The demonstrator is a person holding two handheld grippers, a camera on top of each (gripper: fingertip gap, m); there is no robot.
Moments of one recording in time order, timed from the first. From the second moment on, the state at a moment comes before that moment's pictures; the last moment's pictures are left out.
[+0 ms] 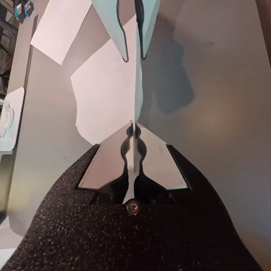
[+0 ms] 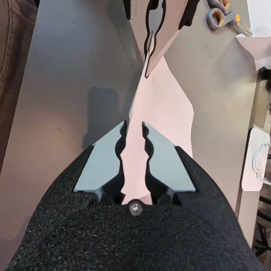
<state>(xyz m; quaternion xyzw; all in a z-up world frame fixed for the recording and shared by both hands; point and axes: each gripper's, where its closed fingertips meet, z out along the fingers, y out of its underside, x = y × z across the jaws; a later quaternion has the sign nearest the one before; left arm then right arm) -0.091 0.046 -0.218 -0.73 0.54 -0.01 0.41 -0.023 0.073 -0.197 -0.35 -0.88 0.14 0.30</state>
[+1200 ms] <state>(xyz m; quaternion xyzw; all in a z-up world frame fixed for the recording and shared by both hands) -0.151 0.053 -0.234 -0.83 0.38 -0.15 0.38 0.018 0.129 -0.185 -0.51 -0.67 0.51 0.18</state>
